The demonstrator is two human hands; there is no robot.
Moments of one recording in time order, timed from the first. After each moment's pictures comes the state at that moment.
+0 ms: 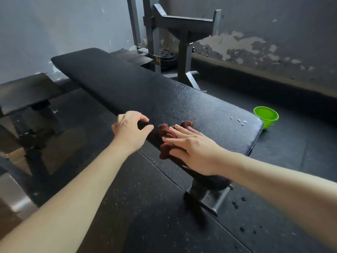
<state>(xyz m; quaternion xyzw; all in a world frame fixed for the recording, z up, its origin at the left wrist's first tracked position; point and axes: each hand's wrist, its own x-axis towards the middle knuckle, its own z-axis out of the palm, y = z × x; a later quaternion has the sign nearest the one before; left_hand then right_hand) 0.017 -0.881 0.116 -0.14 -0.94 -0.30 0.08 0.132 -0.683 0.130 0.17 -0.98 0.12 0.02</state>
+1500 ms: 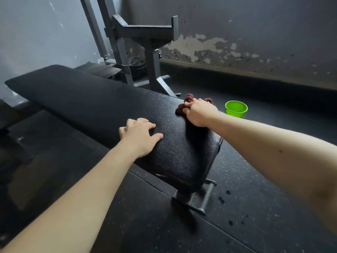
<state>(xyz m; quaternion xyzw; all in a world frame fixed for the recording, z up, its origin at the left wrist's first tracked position) 0.038 -0.784 0.141 -0.26 -0.96 -0.12 -0.02 0.052 -0.544 0.130 -0.18 -0.98 0.09 0.03</state>
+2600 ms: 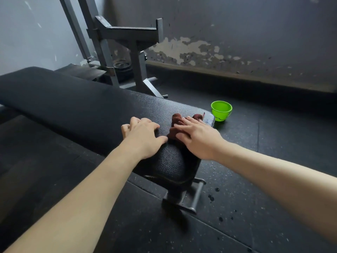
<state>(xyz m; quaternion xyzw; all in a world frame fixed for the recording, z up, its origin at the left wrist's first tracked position) 0.059 -0.753 0.147 -0.33 -0.94 -0.09 0.00 0.161 -0.583 0.121 -0.11 -0.98 0.14 0.08</state>
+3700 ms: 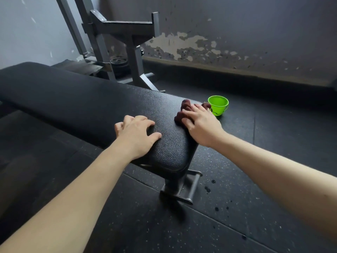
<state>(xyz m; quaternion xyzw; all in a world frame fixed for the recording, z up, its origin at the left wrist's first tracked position) 0.074 -0.771 0.135 -0.34 -0.93 -0.14 0.02 0.160 -0.561 0.108 -0.17 -0.96 0.16 0.15</state>
